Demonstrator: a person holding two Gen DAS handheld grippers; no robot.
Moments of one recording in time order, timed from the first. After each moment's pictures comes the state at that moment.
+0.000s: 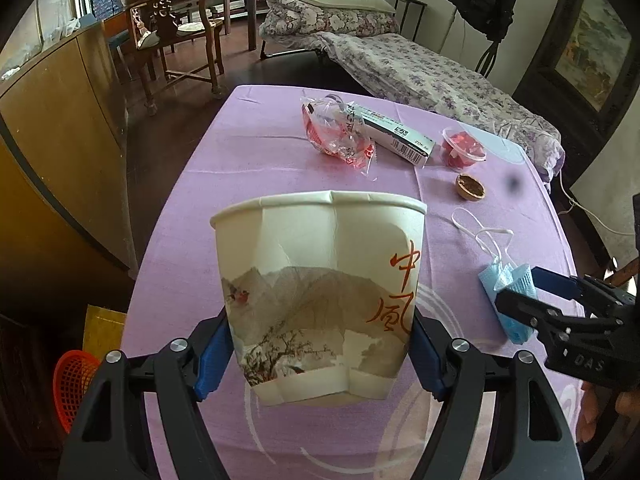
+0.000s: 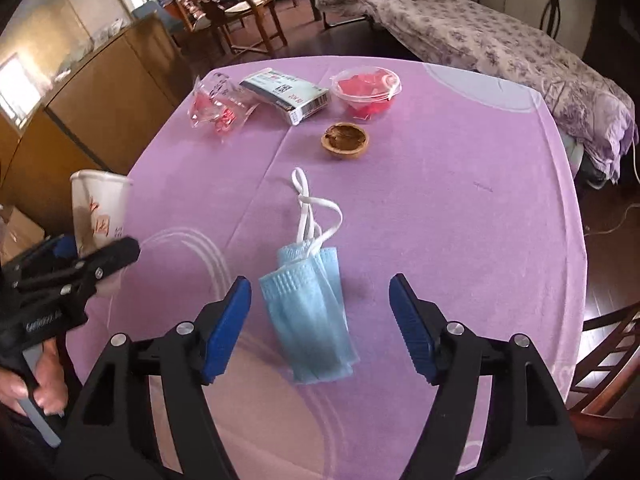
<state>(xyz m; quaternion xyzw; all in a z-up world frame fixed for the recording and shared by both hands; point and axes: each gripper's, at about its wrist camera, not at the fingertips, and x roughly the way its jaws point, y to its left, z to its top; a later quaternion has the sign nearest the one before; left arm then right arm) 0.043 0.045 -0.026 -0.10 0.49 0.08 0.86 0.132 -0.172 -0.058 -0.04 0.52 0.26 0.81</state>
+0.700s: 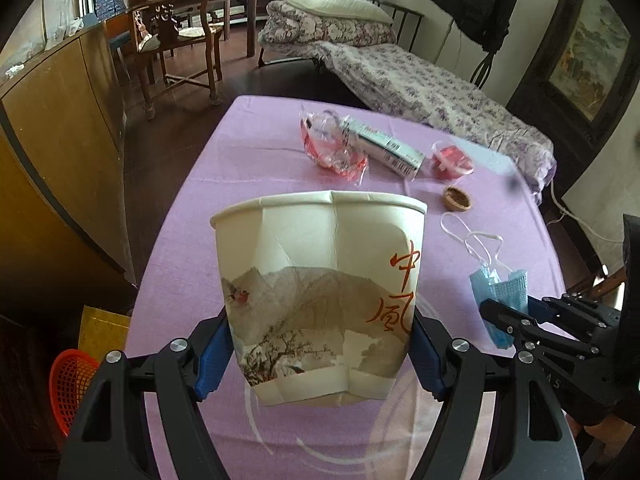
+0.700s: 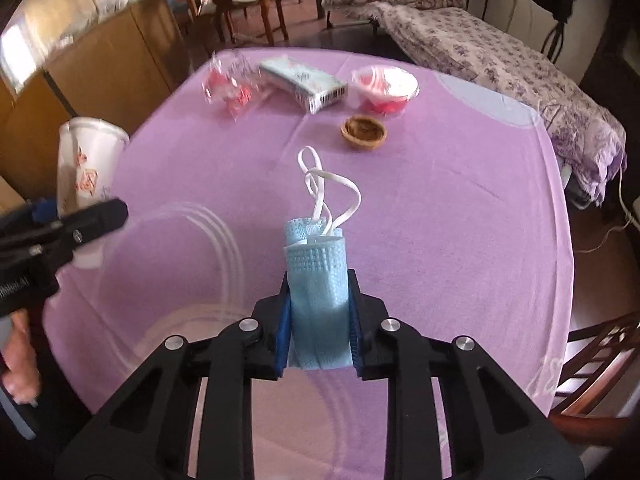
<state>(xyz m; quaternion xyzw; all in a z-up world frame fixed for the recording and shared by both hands) 0.026 0.042 -0.007 -0.11 0.47 0.07 0.87 0.118 -0.157 -0.050 -0.08 0.50 0.25 0.82</state>
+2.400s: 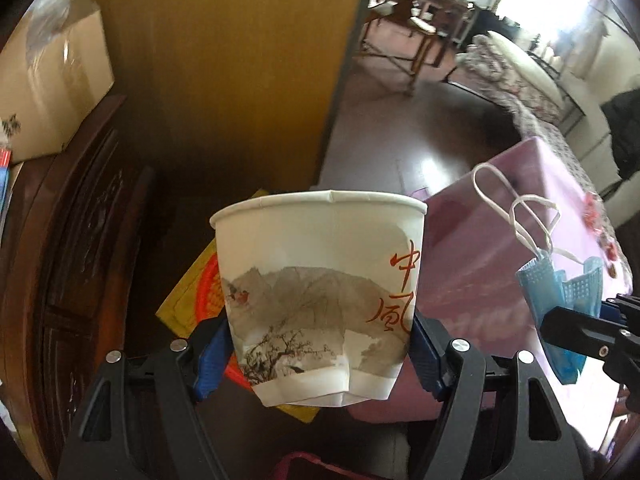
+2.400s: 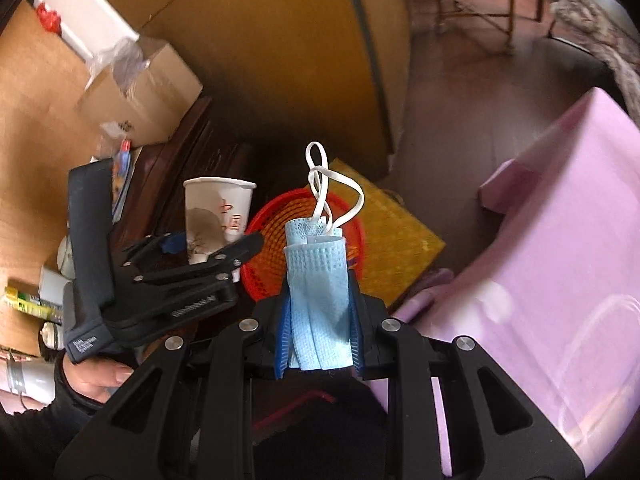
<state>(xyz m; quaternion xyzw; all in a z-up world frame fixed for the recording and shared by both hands) -0.242 0.320 -0.048 -0.28 0.45 0.30 0.79 -0.077 0.160 -0.019 -0.18 0.54 0.52 0.64</state>
